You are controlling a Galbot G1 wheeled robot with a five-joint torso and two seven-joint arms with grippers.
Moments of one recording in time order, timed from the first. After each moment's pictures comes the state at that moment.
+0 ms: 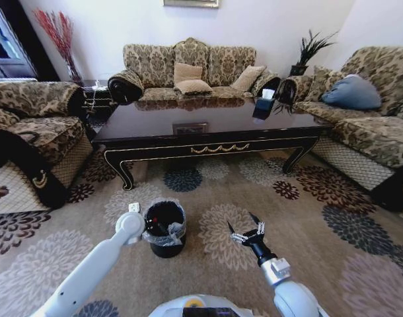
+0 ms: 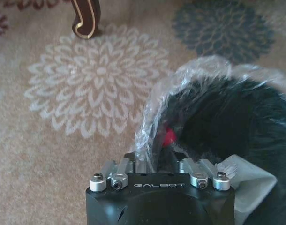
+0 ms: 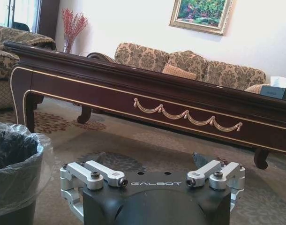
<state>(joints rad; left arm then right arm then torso) 0.99 -0.90 -0.13 -1.98 -1.52 0.73 -1.15 -1.72 1.04 0.43 2.12 0.14 0.13 0.10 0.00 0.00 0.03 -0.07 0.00</state>
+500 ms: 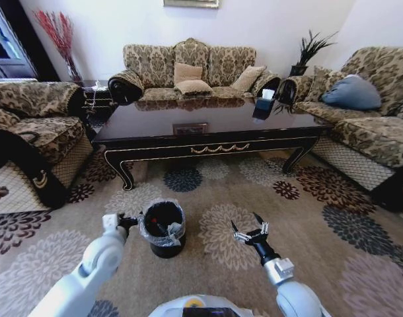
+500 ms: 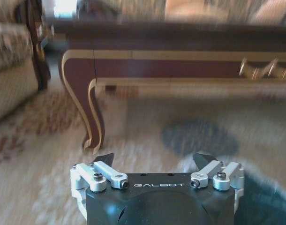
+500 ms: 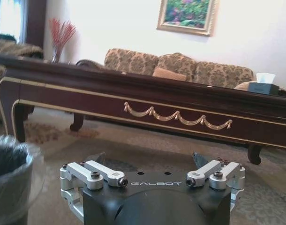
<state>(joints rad) 1.49 -0.96 -0.50 -2.22 -0.73 0.40 -0.48 -1.73 1.11 0.48 2.11 0.19 0.17 0.05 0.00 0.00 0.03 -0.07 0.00</state>
